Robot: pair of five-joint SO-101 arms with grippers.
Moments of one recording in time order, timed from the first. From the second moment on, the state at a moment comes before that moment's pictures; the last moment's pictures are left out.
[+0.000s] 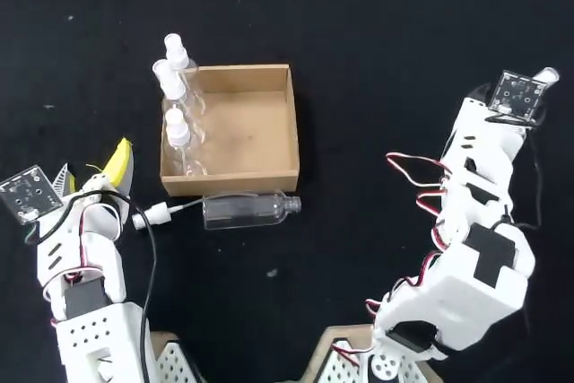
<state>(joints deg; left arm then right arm) -25.8 -89.2 96.5 17.9 10.9 29.7 12.4 43.5 -31.0 6.9</state>
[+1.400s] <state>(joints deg) -25.8 -89.2 96.5 17.9 10.9 -17.4 -31.2 51.0 0.0 2.8</state>
